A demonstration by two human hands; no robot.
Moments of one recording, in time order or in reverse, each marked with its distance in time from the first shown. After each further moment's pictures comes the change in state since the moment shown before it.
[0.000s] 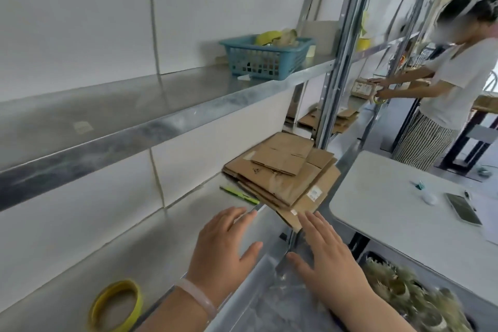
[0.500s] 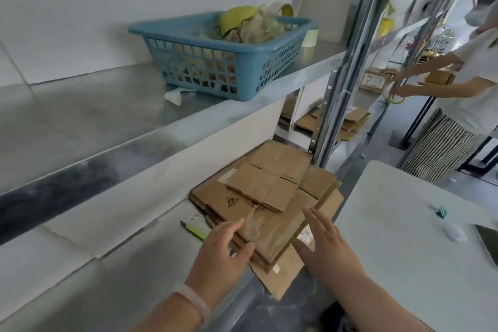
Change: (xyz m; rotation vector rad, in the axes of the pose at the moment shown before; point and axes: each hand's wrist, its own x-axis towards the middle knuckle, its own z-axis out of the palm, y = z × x) left_hand 0.167 -0.039 0.137 -0.408 -0.206 -0.415; right_hand 0.207 0.134 0.020 0.090 -0.192 0.189
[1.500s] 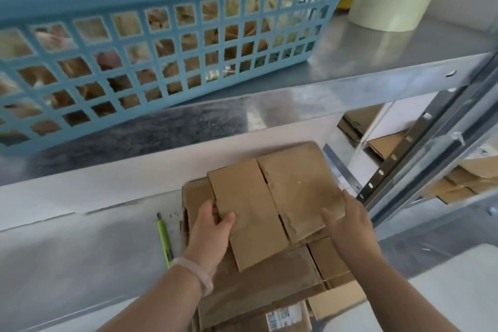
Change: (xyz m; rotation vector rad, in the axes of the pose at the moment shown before) left_hand 0.161 0.022 0.082 -0.660 0.648 -0.643; right_hand 0.284 0.092 -0.014 0.287 -0.142 -0.114
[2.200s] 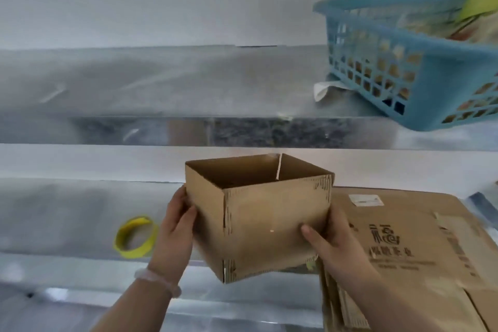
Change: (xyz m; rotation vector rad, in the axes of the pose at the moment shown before) left_hand -0.095 0.006 -0.298 -0.115 0.470 0.388; right_hand -0.143 -0.197 0.146 0.501 -0.620 -0.423
